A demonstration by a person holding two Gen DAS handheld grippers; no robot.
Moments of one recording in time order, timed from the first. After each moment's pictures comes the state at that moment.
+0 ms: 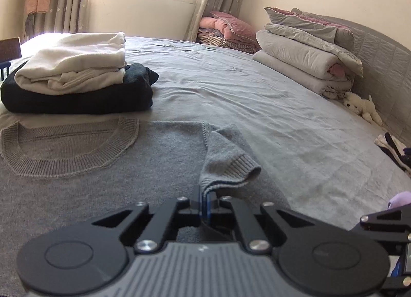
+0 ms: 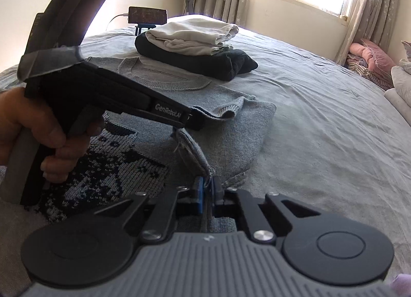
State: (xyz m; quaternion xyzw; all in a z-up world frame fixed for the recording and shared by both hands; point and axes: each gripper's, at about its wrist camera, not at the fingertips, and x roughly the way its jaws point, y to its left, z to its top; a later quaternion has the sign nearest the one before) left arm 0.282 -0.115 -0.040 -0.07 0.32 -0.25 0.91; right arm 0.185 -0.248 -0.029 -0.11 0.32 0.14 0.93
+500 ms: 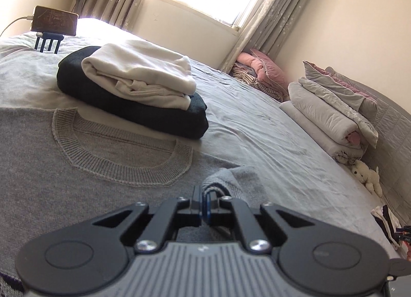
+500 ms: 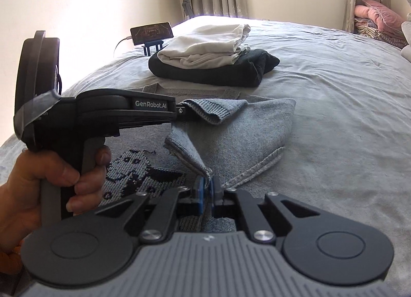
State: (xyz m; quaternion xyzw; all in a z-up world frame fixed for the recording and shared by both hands) left arm 0.281 -0.050 -0.033 -0.18 0.29 -0.19 0.92; right arm 0.212 -0.219 -0.012 0.02 0.35 0.17 0.92
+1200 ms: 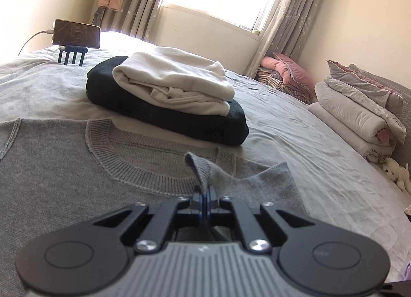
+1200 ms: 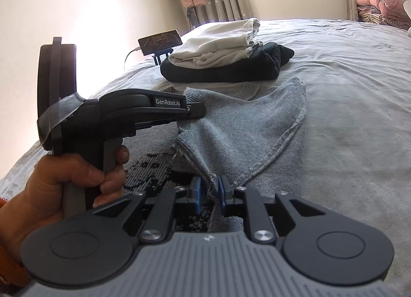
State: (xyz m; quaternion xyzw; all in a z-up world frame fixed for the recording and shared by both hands) left arm 0.290 -0.041 -0.043 -0.14 0.27 -0.13 0.94; right arm 0.212 -0.207 -0.031 0.08 0.33 0.20 0.92
